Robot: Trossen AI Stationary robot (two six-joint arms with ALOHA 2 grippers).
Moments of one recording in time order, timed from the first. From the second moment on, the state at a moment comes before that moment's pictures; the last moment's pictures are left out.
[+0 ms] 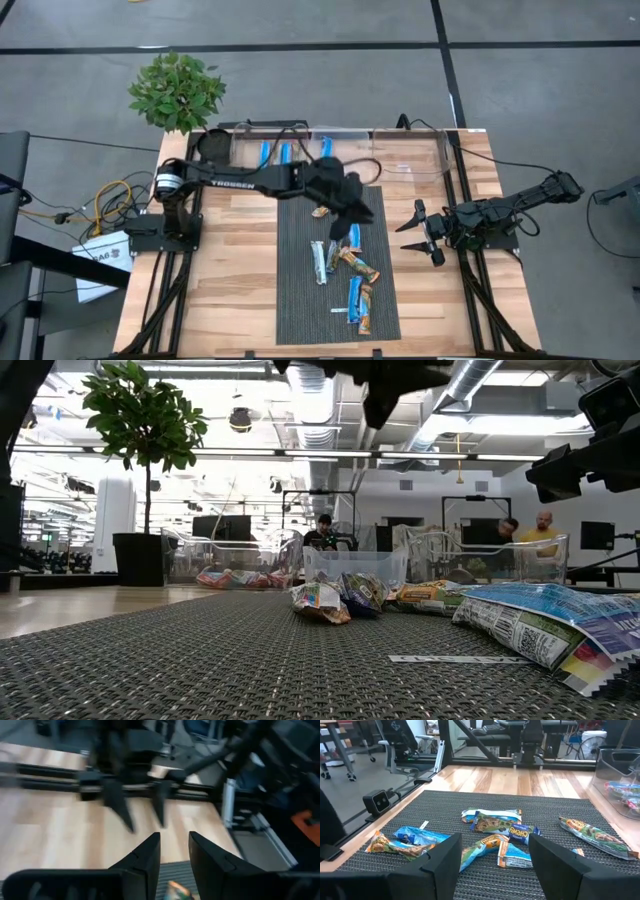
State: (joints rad) left arm 0.06 1.89 1.61 -0.11 0.37 -0.14; right arm 0.32 0.24 0.01 0.03 0.08 0.00
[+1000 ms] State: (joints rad) left arm -0.26 1.83 1.61 -0.58 -0.22 -0.43; right arm 0.32 0.24 0.01 0.03 0.08 0.00
